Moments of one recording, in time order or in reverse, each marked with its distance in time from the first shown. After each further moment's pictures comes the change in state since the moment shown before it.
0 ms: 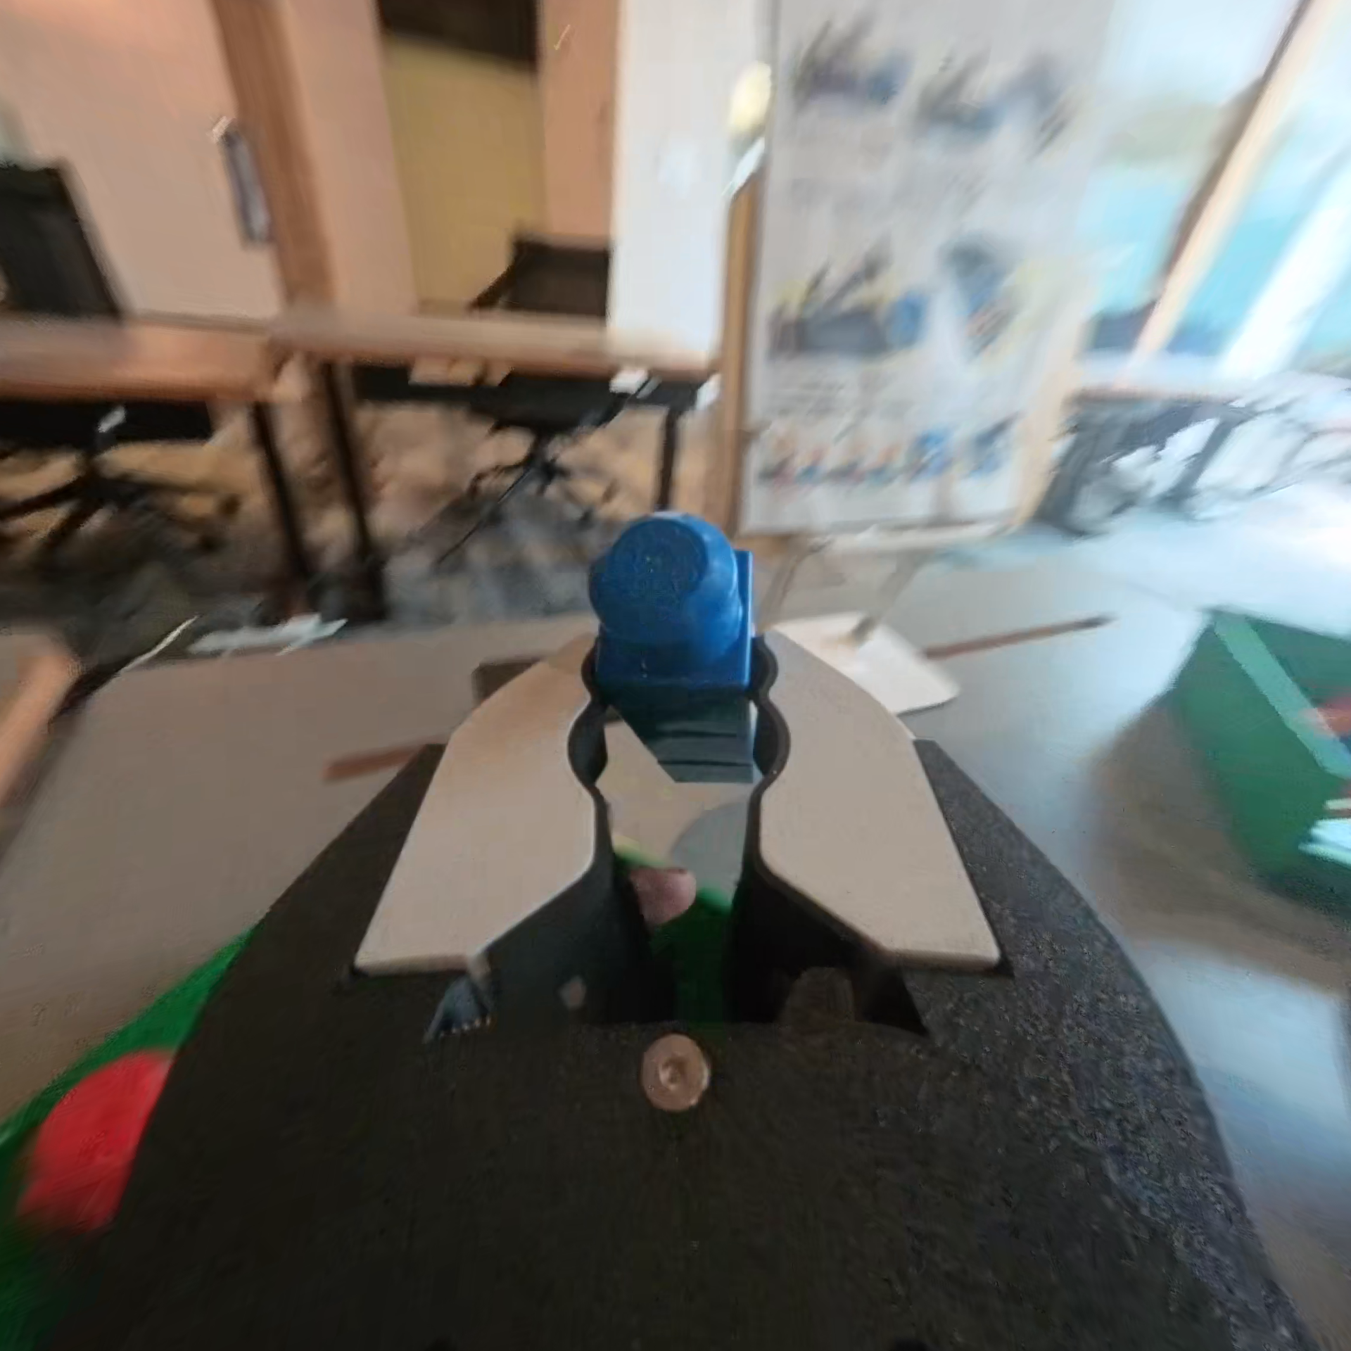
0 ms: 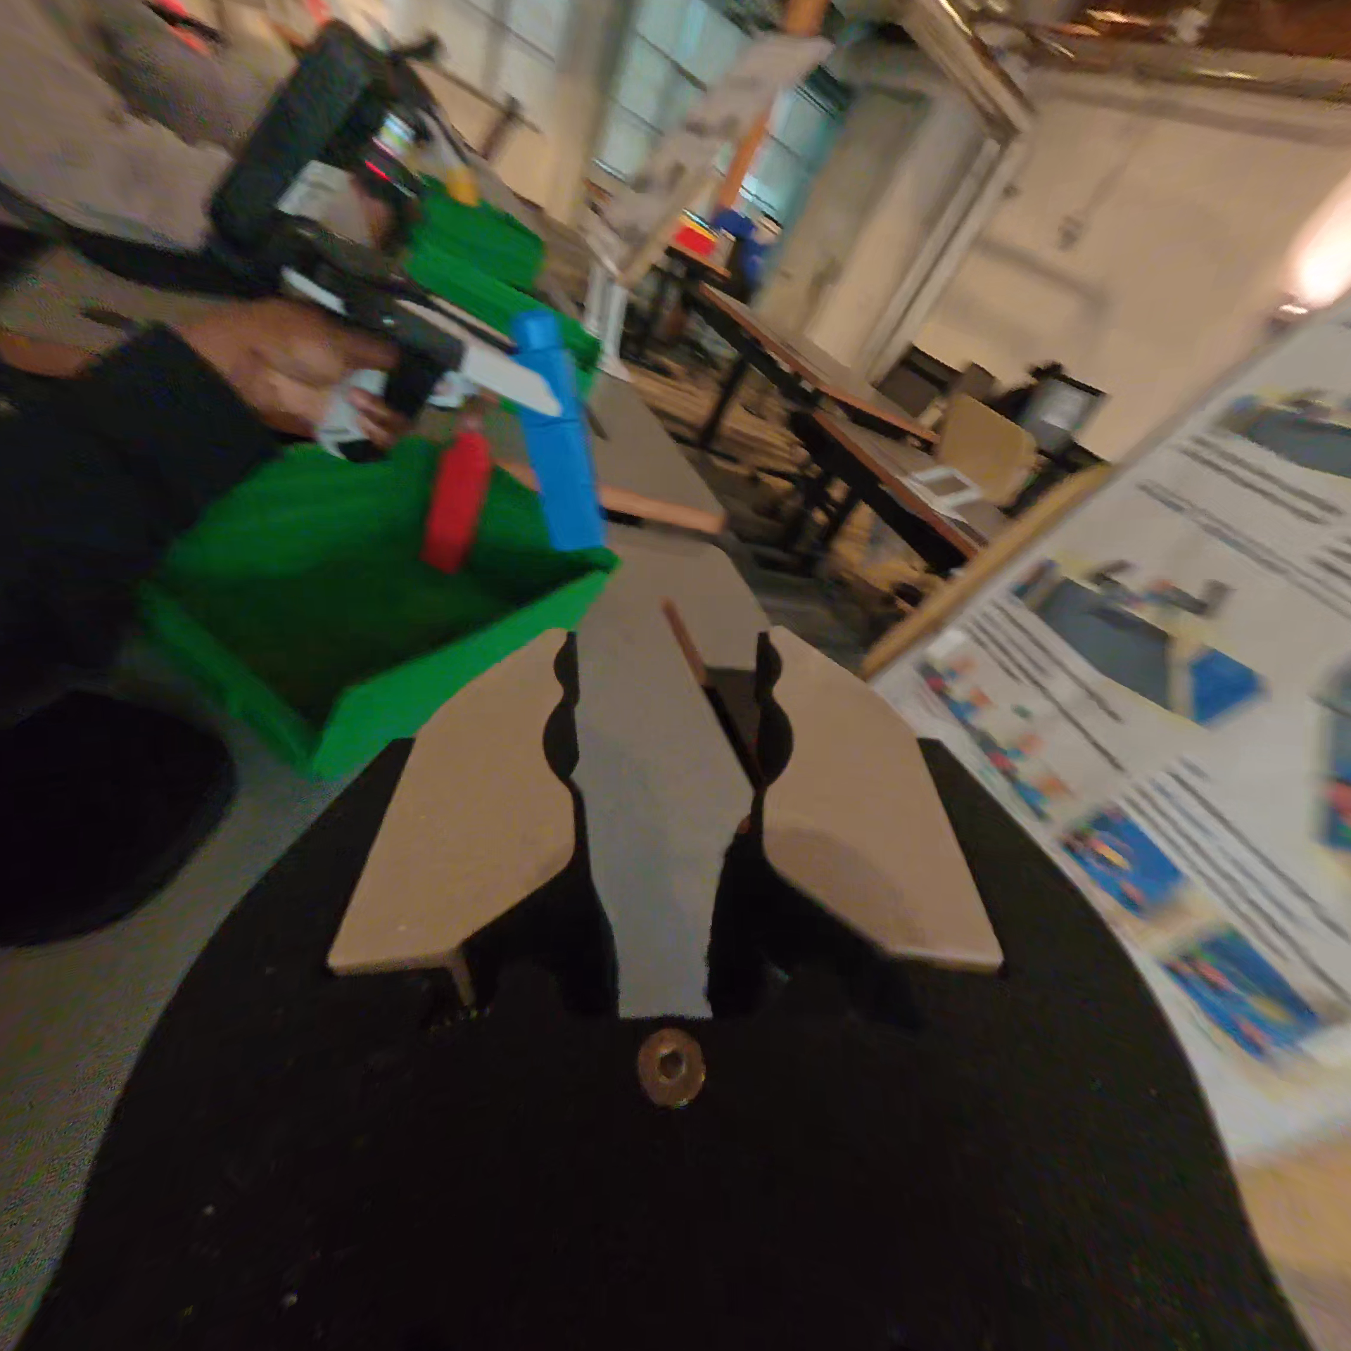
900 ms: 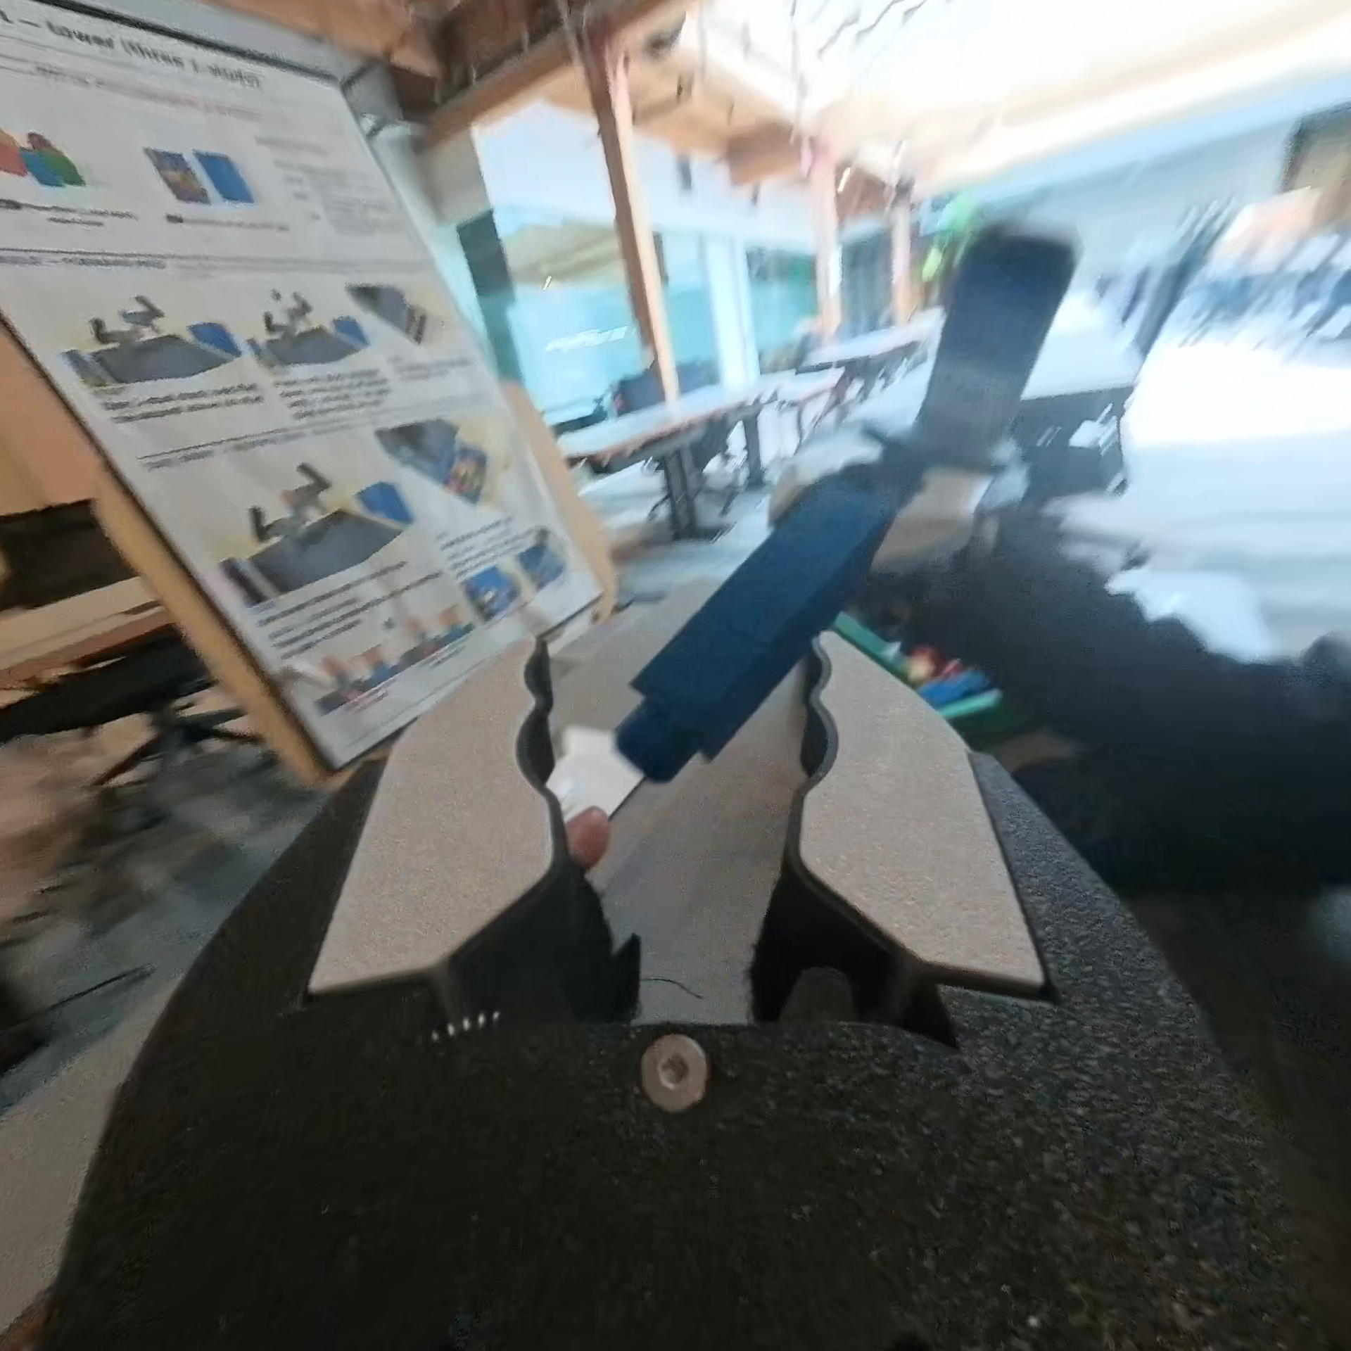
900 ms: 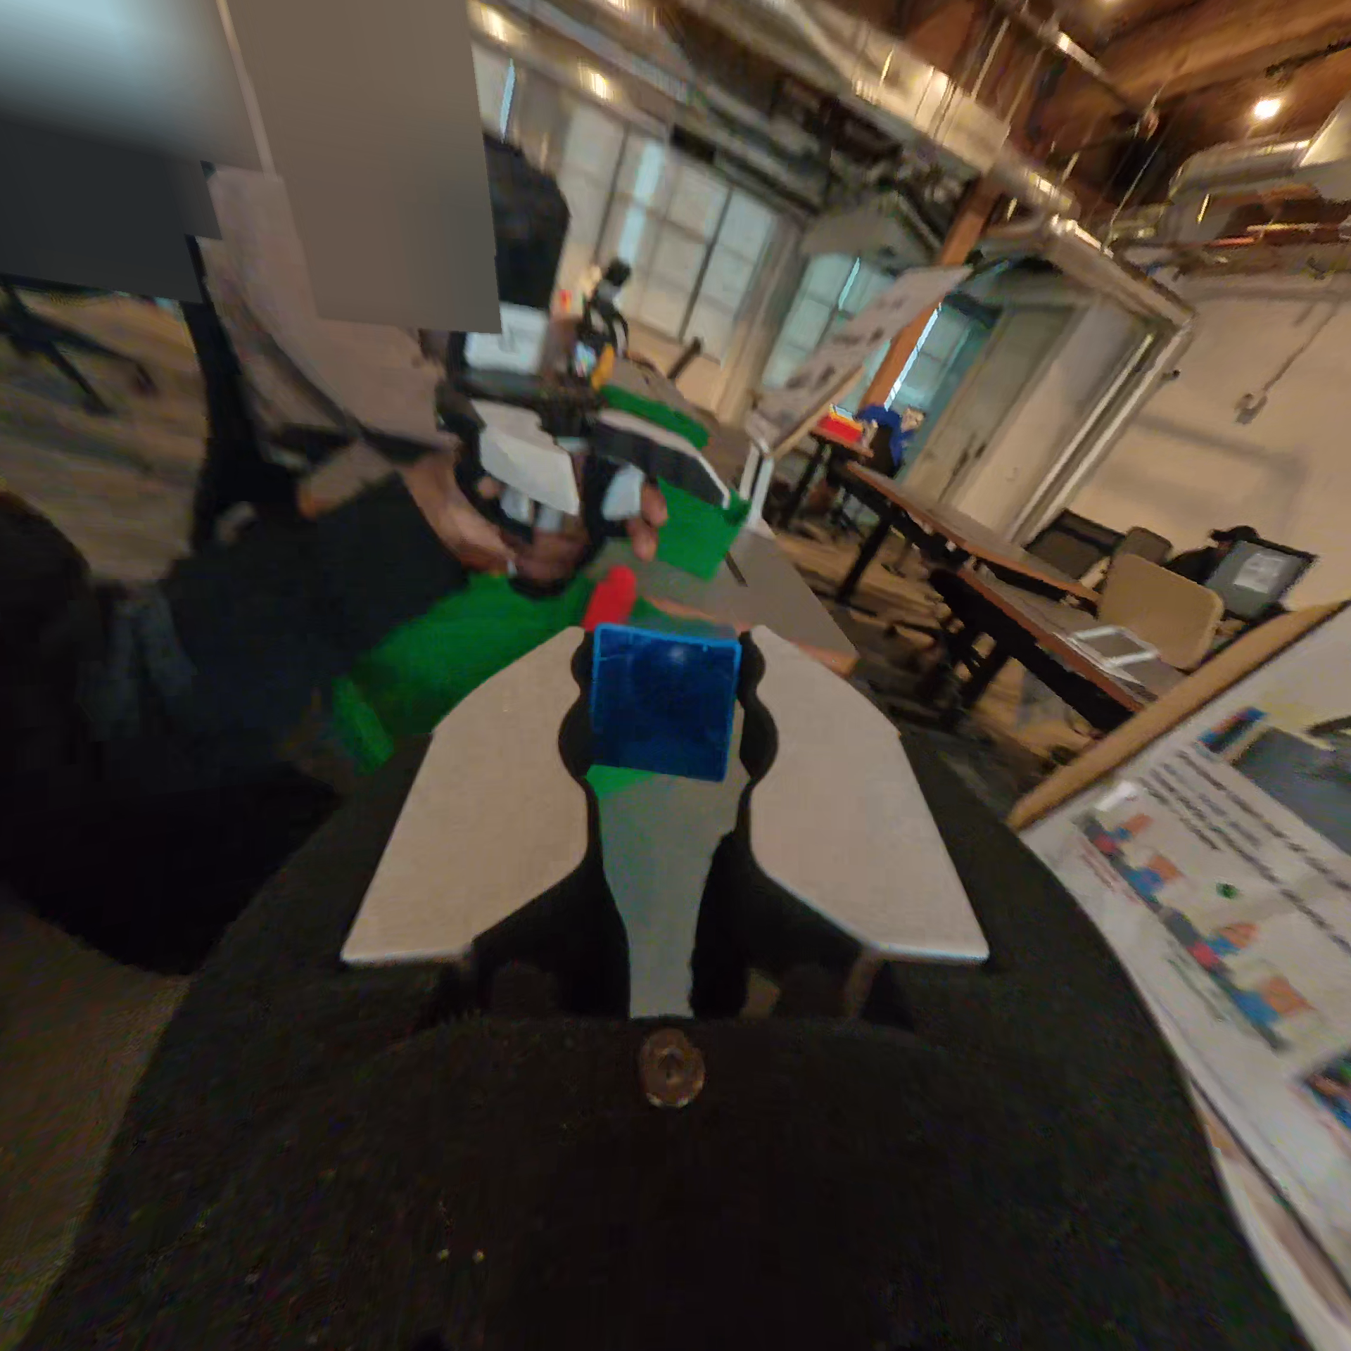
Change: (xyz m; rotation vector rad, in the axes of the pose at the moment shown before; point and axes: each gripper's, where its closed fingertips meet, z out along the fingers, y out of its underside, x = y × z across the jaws) left arm 0.175 -0.042 -0.013 0.199 0.681 0.241; right arm -0.028 -0.019 0.005 0.242 -0.228 0.044
